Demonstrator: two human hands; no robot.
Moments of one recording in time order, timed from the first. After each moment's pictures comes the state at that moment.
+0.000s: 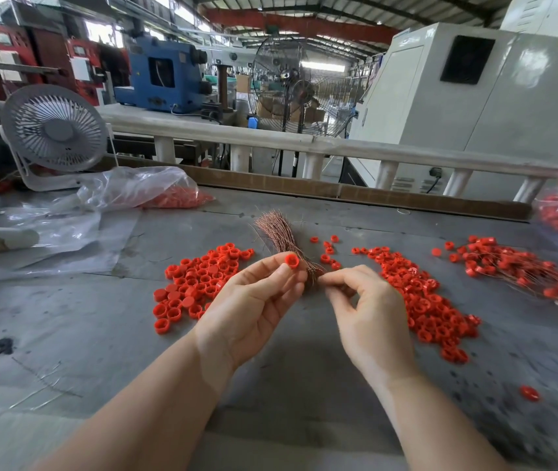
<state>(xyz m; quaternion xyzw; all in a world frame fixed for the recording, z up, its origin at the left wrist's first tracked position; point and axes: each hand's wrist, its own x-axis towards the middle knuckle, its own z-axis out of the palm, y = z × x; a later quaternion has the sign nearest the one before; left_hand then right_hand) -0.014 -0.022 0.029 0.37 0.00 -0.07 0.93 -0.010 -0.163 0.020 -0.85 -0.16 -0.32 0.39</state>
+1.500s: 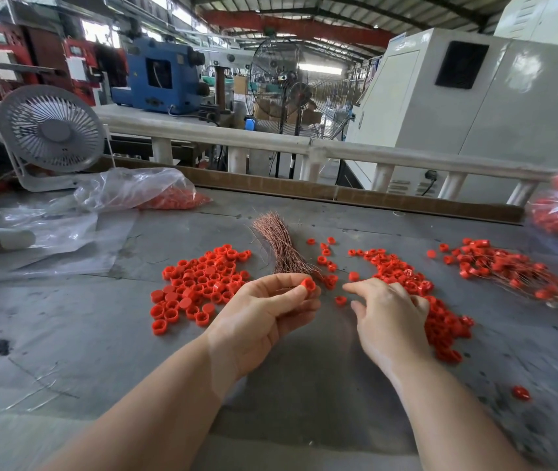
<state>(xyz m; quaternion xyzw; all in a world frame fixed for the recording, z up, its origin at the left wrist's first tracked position) -0.018 -0.030 0.023 0.48 -0.01 -0.10 0.87 0.010 -0.195 0.007 -0.97 -0.02 -0.21 0.11</state>
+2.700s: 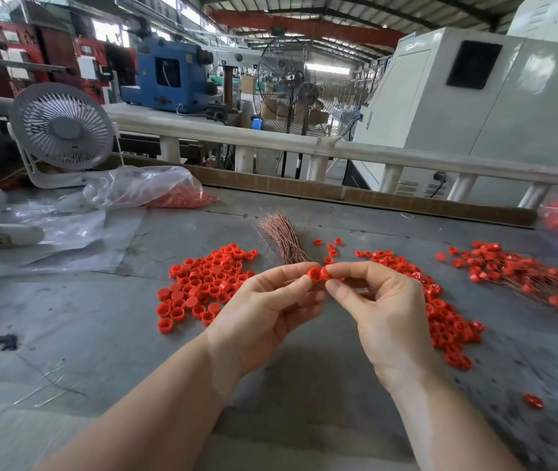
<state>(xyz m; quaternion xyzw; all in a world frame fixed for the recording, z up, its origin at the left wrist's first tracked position) -0.019 -0.024 0.028 0.44 -0.06 -0.12 0.89 -0.017 -0.162 0.035 -0.74 -0.16 -0.22 0.62</state>
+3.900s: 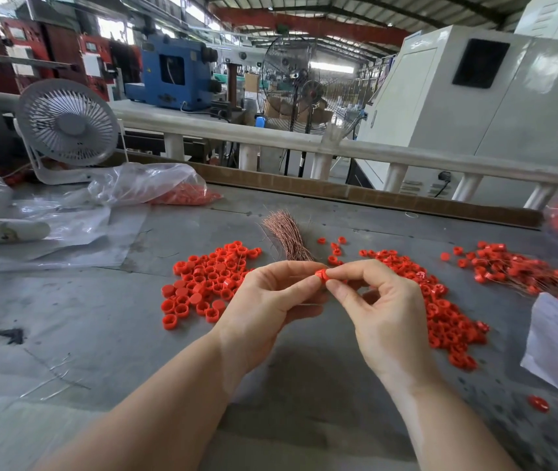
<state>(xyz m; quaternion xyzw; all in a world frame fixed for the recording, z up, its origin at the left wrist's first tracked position) -0.020 -0.026 0.028 0.54 -0.08 -0.03 0.84 -0.019 -0.163 0.034 -0.78 -0.21 -0.28 0.51</state>
